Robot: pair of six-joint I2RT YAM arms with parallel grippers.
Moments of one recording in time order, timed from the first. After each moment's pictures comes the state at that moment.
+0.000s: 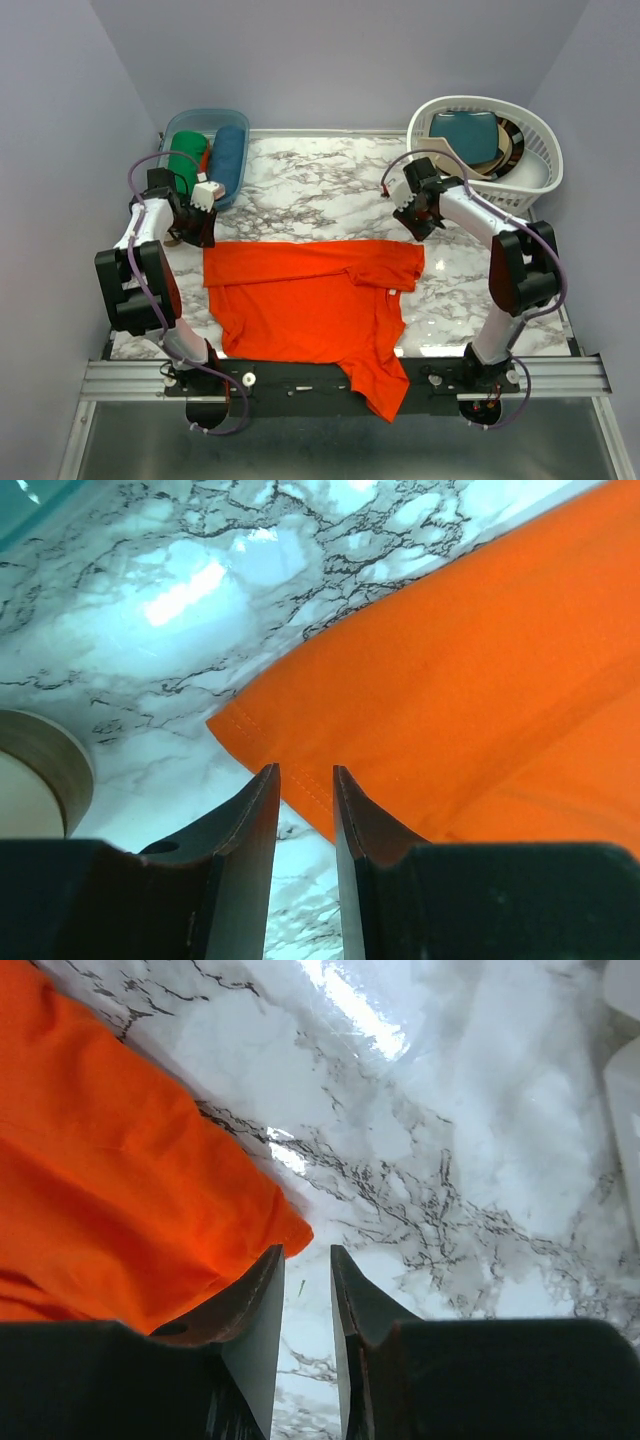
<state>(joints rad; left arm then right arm) 0.24 1.66 1.16 -0.76 0.46 0.64 0.33 1.77 1.30 -0.75 0.04 -0.51</state>
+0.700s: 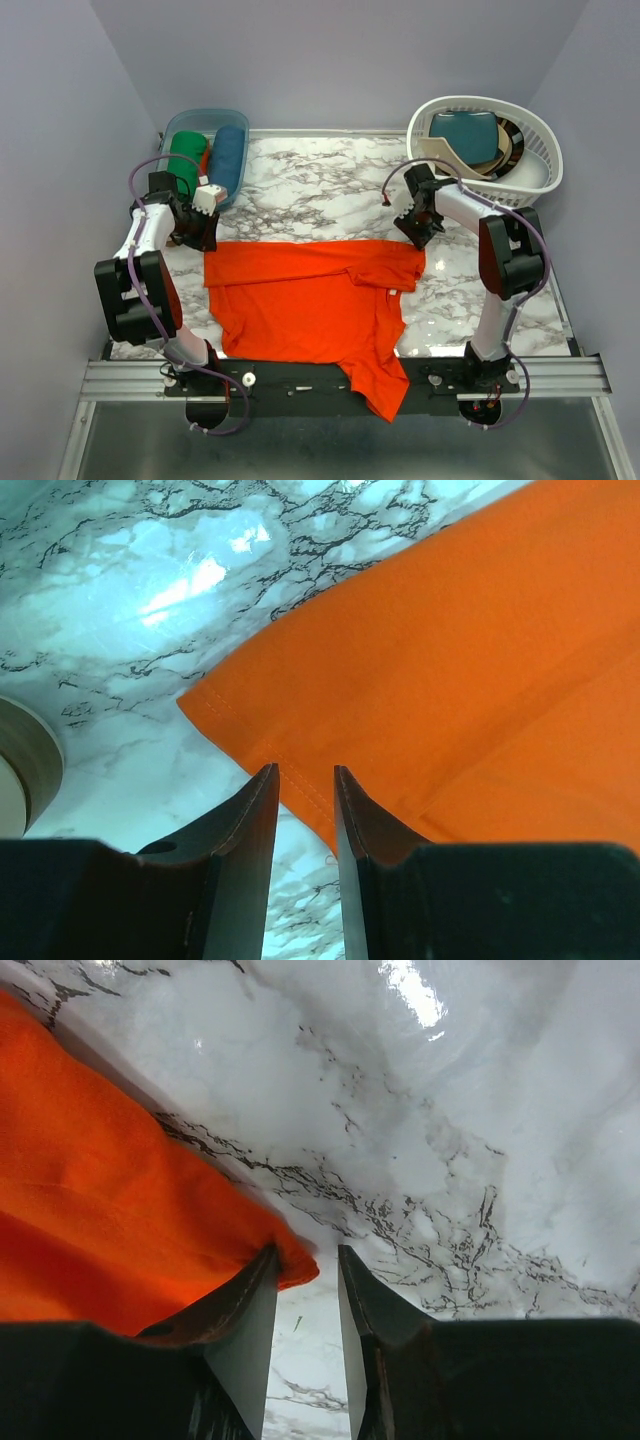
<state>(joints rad) 0.23 1.59 1.12 -0.77 0.46 0.62 0.28 1.92 1.31 -0.75 0.01 -0.55</state>
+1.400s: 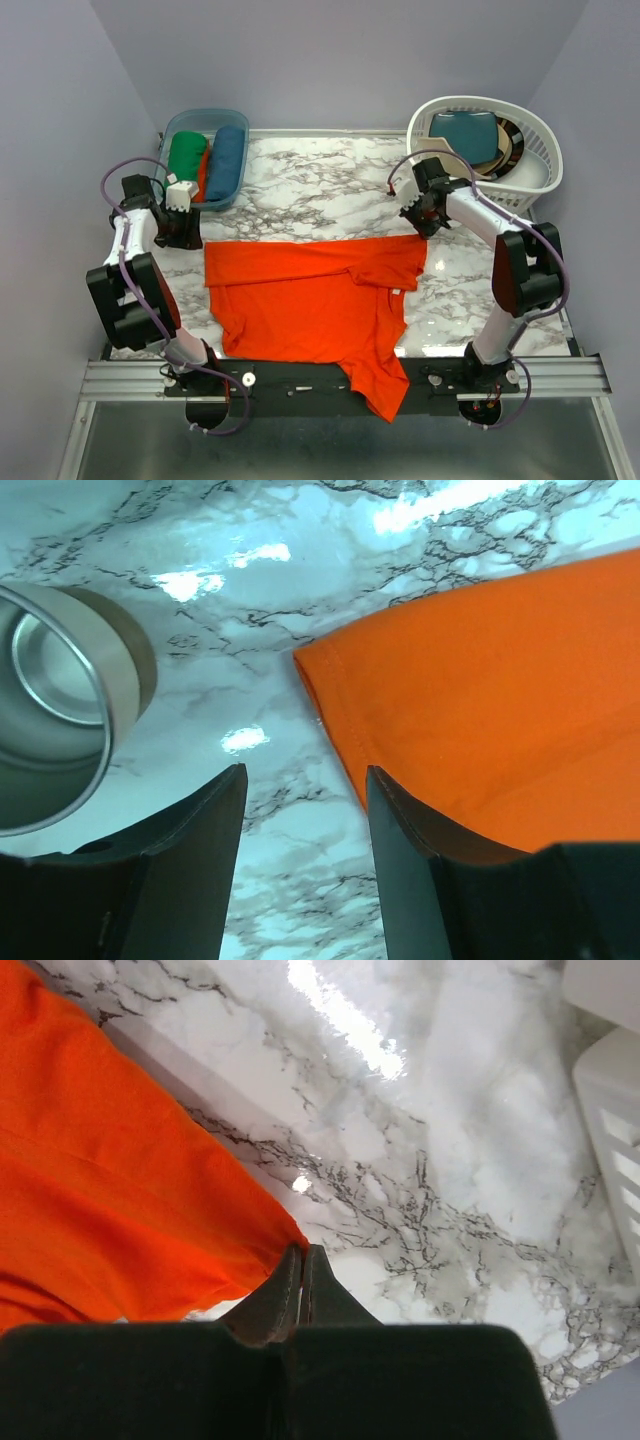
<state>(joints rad) 0.36 1.57 1.11 -0.71 0.43 0.51 0.27 1.78 1.26 -0.71 0.00 -0.55</state>
